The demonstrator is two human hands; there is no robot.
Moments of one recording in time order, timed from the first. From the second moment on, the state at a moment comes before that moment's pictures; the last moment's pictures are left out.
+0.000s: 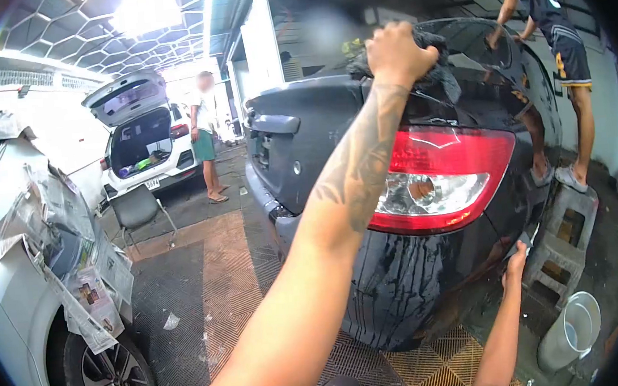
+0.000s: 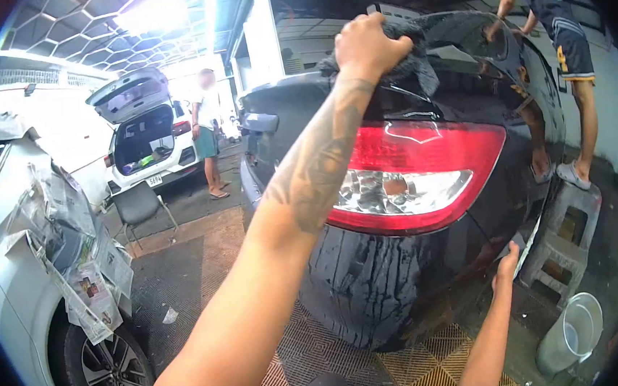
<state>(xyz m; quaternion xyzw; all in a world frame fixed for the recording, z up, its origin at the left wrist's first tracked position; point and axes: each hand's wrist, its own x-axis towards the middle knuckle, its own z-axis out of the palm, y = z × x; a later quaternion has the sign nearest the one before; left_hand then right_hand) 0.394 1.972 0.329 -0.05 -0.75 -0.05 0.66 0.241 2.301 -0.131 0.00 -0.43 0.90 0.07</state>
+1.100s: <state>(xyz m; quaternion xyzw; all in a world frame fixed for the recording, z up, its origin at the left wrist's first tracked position) 0.414 1.966 0.288 -0.16 -0.74 -0.05 0.65 0.226 2.297 -0.107 -0.07 -0.49 0.85 0.18</state>
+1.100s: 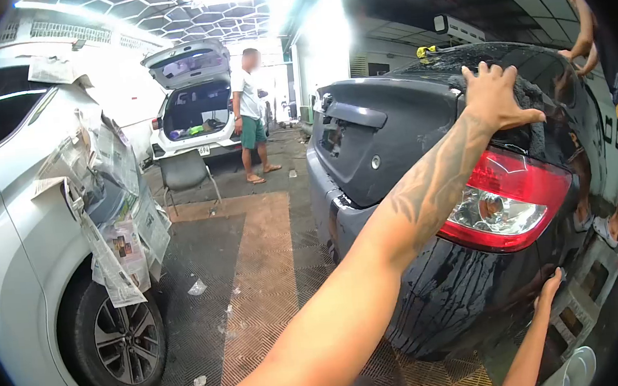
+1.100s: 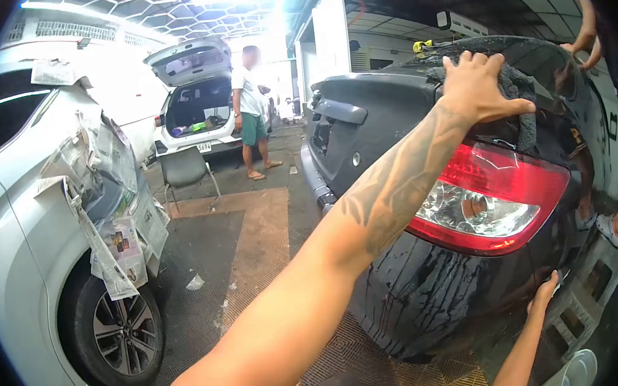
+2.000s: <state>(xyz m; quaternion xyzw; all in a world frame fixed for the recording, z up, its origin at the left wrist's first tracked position) 0.404 1.965 0.282 -0.16 -0.67 -0.09 0.72 0.226 2.294 -0.140 0.01 -0.44 0.87 0.23</state>
